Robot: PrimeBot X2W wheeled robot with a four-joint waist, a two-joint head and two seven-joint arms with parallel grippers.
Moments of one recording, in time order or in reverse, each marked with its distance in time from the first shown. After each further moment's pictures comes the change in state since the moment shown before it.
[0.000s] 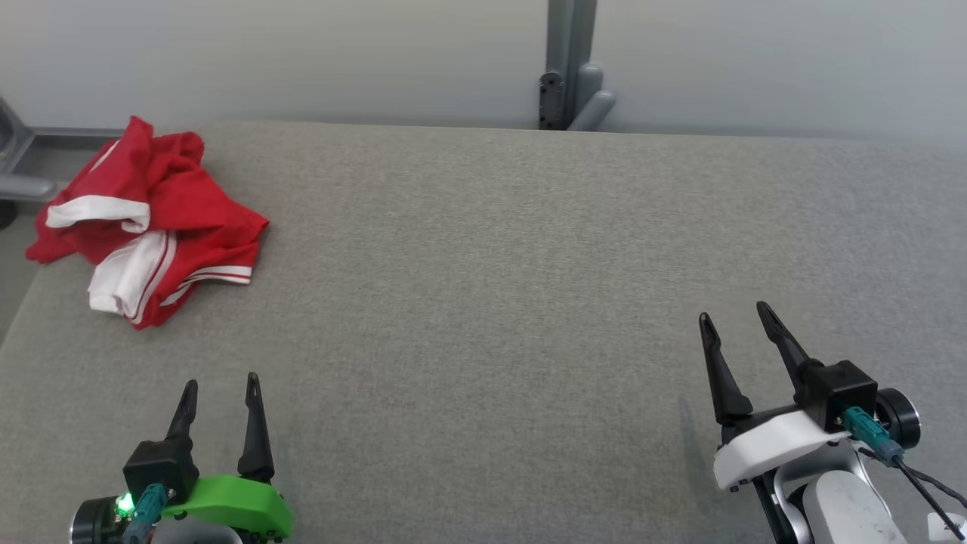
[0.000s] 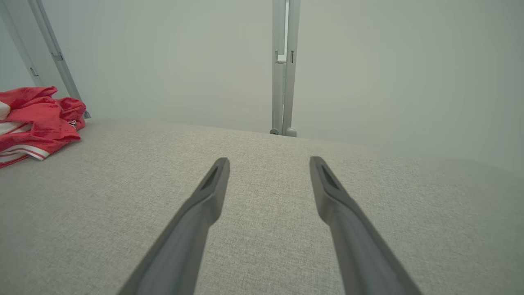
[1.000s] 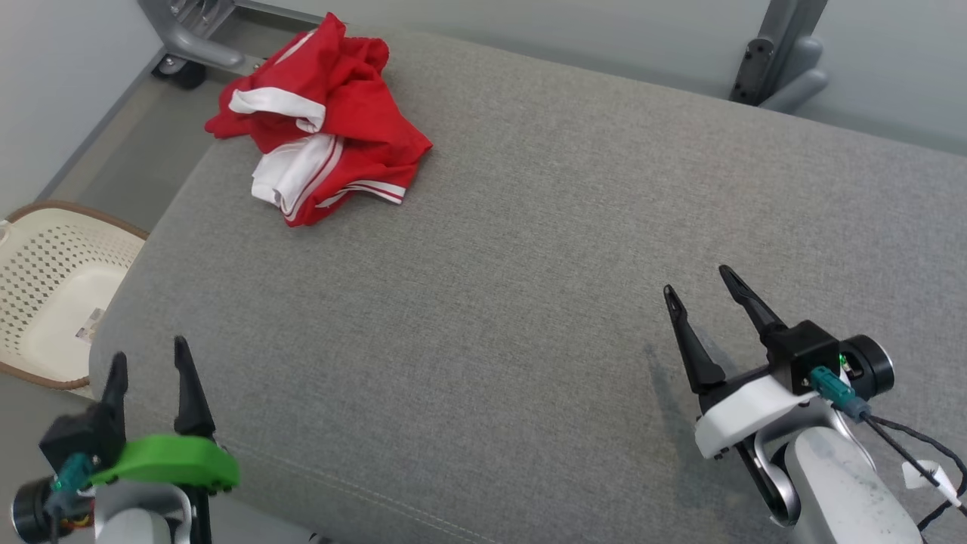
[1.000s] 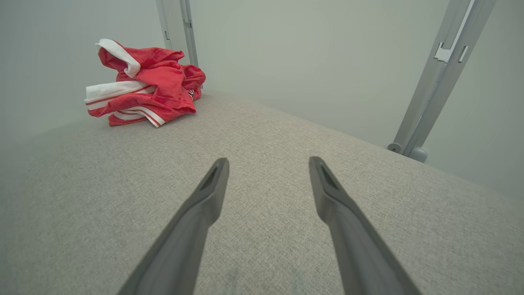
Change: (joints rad) left arm -0.053 0.001 0.123 0.038 -0.057 0.006 0.000; right arm -0.122 -0.074 0.144 0.076 0.014 0.000 0.000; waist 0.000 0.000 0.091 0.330
